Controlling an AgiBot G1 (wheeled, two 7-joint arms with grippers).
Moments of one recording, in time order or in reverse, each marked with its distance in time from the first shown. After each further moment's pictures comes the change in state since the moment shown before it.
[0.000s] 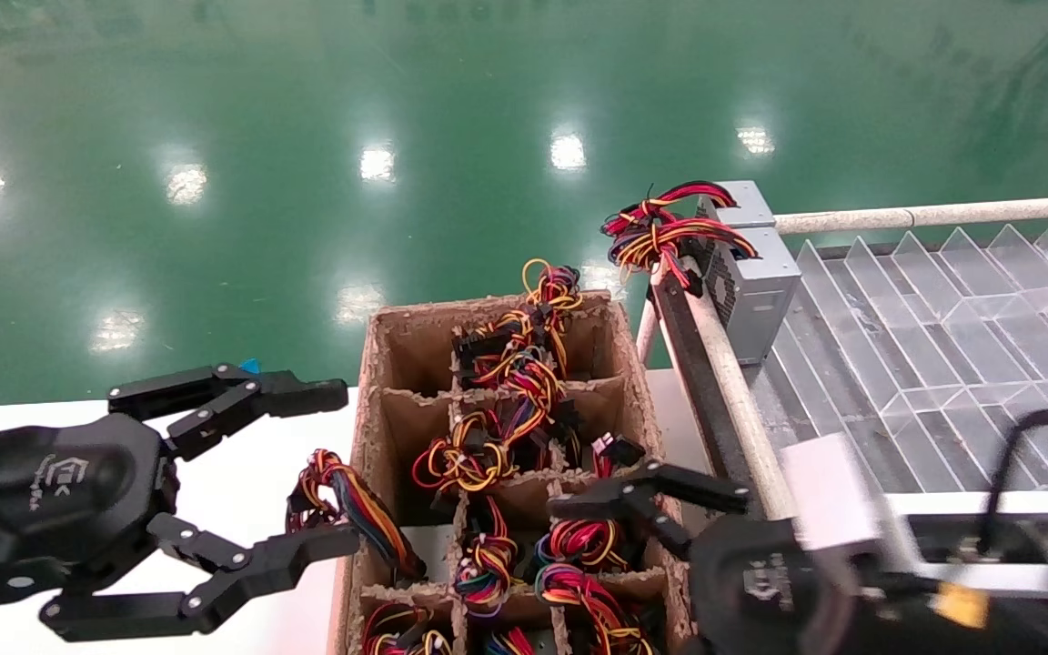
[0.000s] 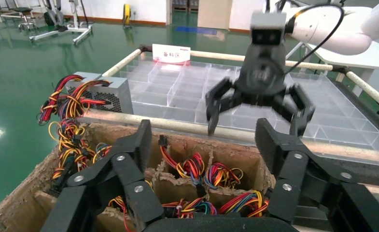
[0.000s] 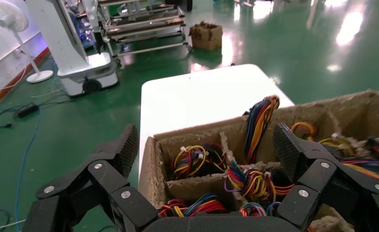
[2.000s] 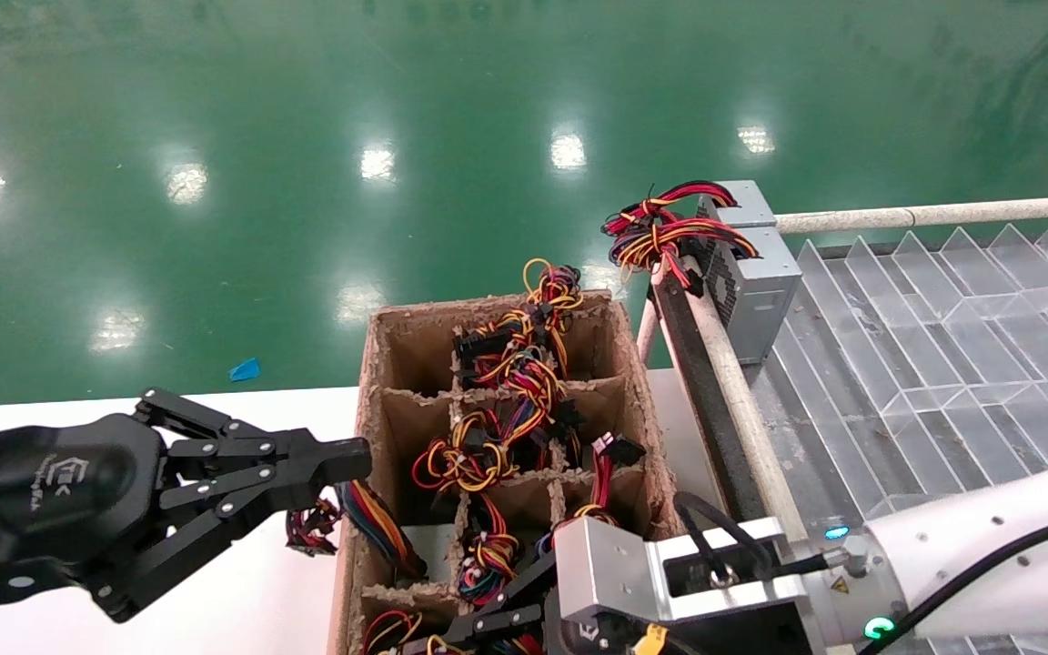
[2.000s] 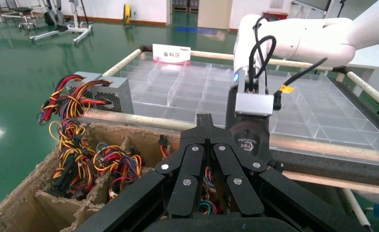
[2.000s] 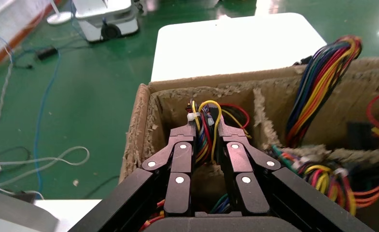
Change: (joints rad) left arm 0.000 0.000 0.000 0.000 0.000 0.000 0.000; right arm 0.125 -0.218 -0.178 -0.079 -0.275 0.007 -0.066
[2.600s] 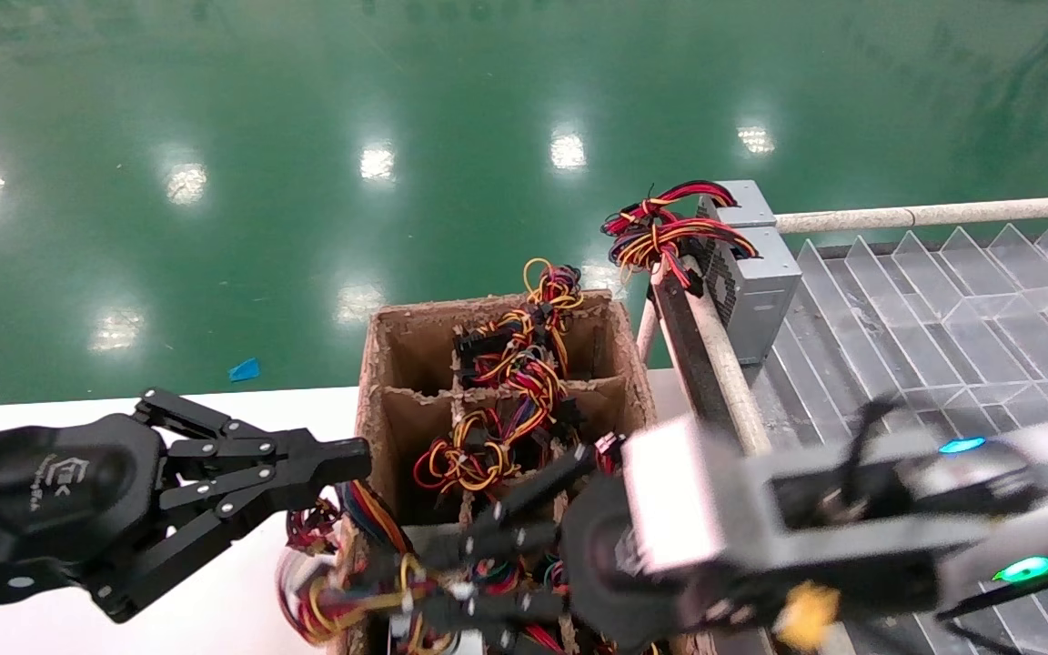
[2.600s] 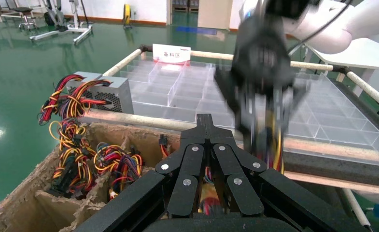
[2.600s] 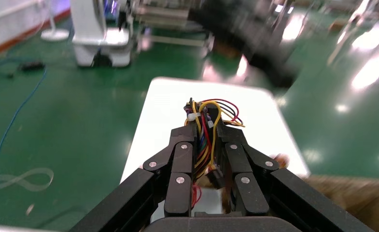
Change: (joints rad) left arm 0.000 0.000 0.000 0.000 0.000 0.000 0.000; right arm 0.094 0.095 0.118 0.139 0.200 -0.044 0.043
